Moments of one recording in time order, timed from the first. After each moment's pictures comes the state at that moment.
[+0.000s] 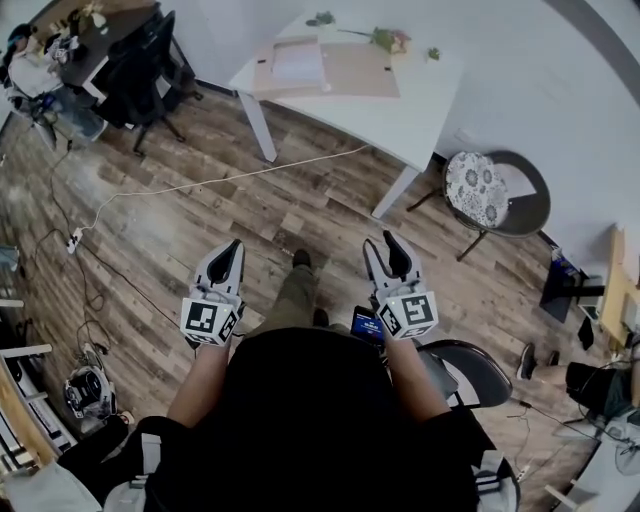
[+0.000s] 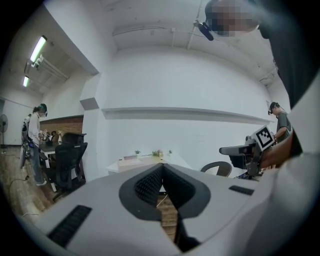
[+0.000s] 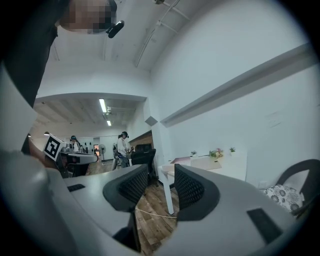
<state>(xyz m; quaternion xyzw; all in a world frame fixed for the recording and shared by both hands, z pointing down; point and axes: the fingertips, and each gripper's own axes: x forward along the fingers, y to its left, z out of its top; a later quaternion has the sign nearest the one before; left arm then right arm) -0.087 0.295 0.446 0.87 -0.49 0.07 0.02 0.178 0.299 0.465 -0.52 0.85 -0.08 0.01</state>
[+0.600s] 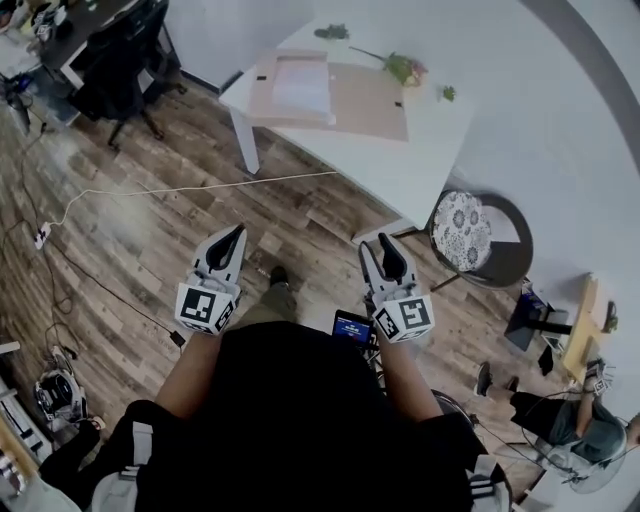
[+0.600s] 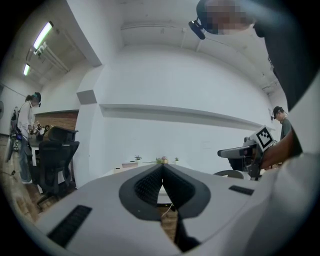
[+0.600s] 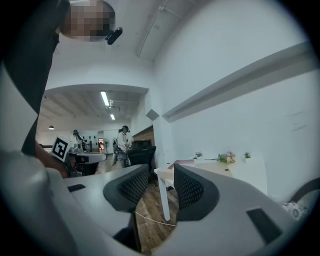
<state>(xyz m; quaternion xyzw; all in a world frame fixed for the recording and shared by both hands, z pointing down) -0.088 0.095 0.445 0.88 -0.47 0.03 0.03 0.156 0.110 0.453 -0.49 0.87 -0.07 -0.03</state>
